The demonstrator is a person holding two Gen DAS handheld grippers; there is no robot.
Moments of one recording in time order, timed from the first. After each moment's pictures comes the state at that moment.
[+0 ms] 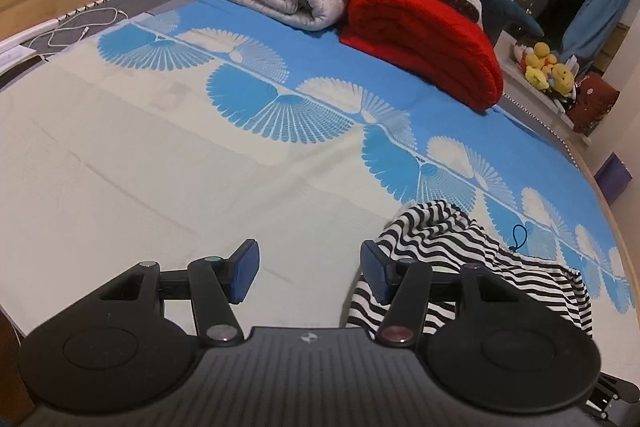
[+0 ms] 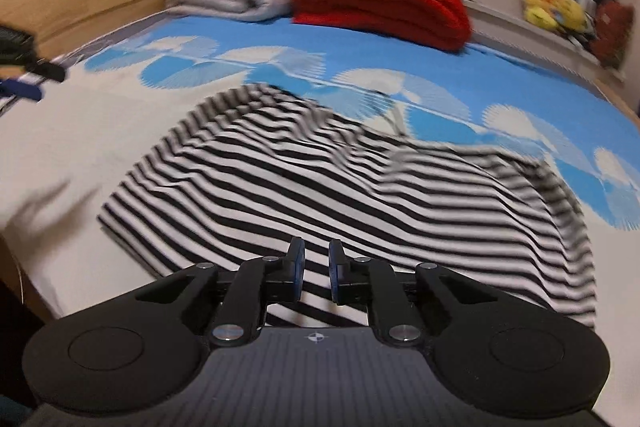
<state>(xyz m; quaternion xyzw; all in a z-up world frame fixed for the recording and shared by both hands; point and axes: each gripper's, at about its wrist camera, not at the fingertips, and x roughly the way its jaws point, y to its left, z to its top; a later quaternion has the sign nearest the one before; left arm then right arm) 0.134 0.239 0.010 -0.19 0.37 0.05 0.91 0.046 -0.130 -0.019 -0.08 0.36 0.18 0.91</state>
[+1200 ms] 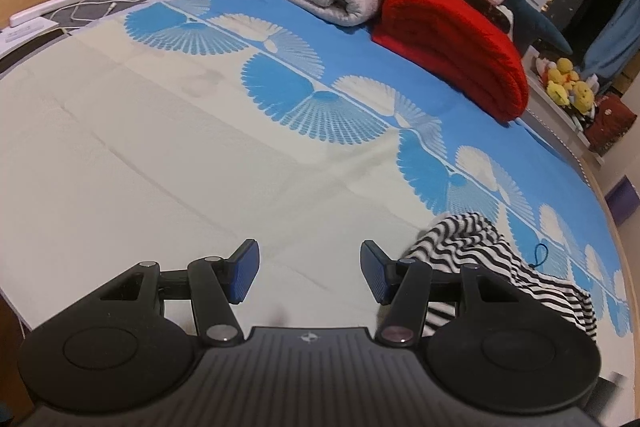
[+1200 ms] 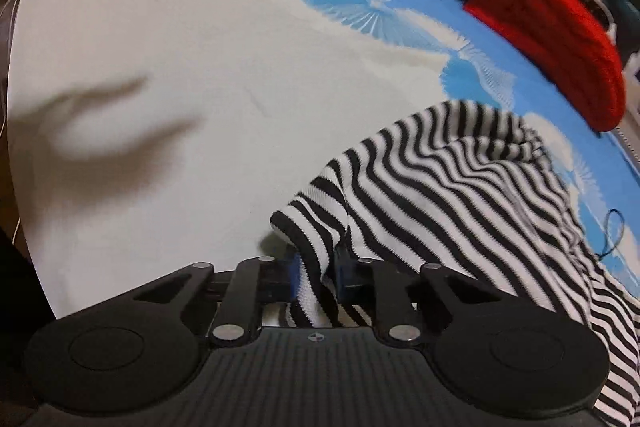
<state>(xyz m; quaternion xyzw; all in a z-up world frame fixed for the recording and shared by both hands) 0.139 0.278 -0.004 -0.22 0.38 0.09 0.89 0.081 0.072 -0.071 -0.26 0.38 0.27 0.85</state>
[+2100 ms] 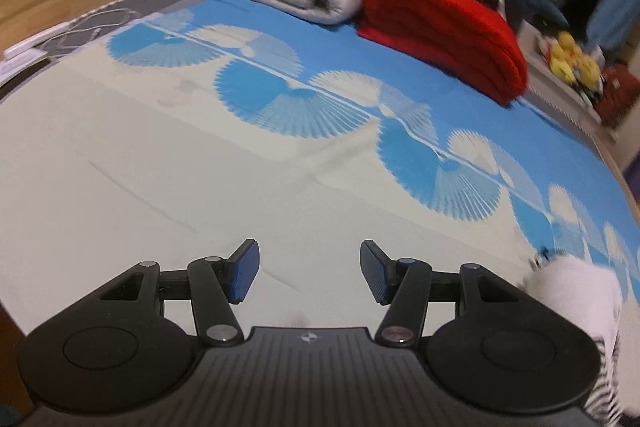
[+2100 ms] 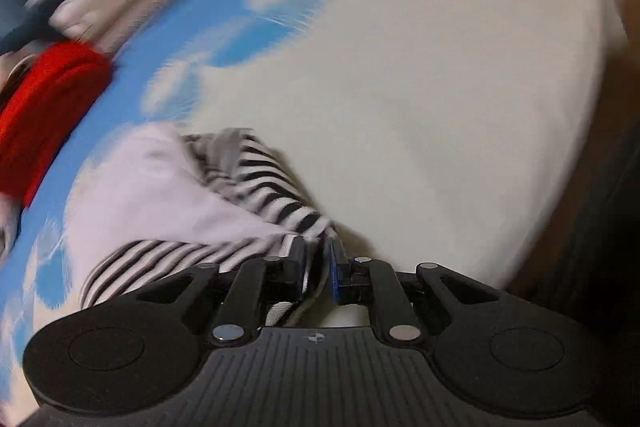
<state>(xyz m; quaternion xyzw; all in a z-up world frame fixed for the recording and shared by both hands) 0.161 0.200 -0.001 -0.15 0.39 0.09 0.90 0.011 -0.387 -0.045 0.38 0.38 -0.25 0.80</state>
